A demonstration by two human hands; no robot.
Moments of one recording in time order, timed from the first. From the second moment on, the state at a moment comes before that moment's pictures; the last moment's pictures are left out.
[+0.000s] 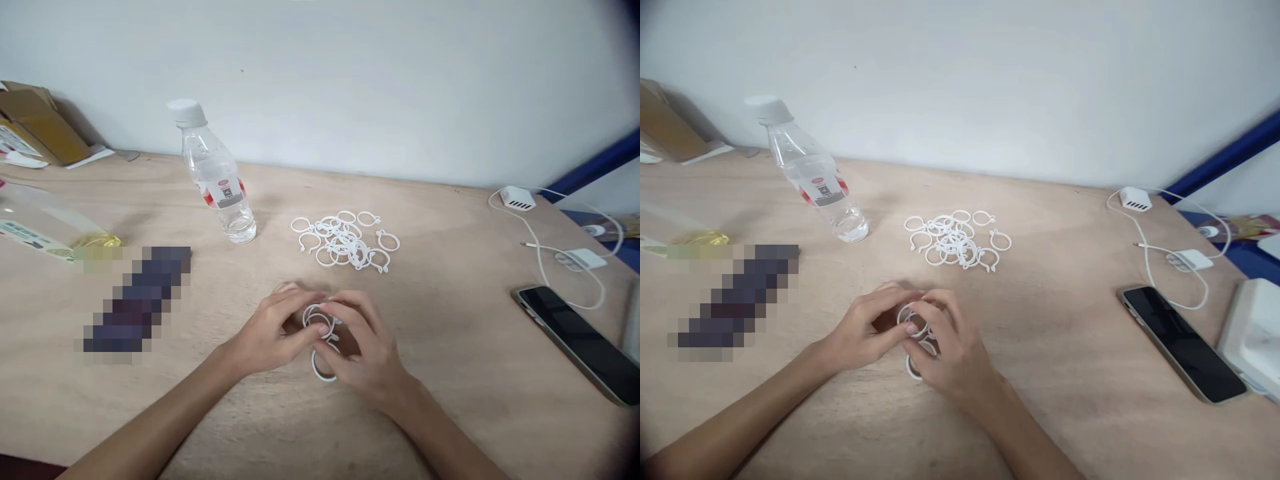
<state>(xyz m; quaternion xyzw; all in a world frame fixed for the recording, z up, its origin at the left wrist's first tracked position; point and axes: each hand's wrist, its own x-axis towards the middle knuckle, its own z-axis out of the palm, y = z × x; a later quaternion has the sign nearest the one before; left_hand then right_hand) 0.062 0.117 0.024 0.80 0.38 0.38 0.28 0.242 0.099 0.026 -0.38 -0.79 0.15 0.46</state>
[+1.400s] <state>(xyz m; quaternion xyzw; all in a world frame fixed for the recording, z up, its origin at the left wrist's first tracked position) 0.060 0.115 0.021 0.81 0.36 0.40 0.24 0.270 0.125 0.027 -0.45 -0.73 0.21 0.47</state>
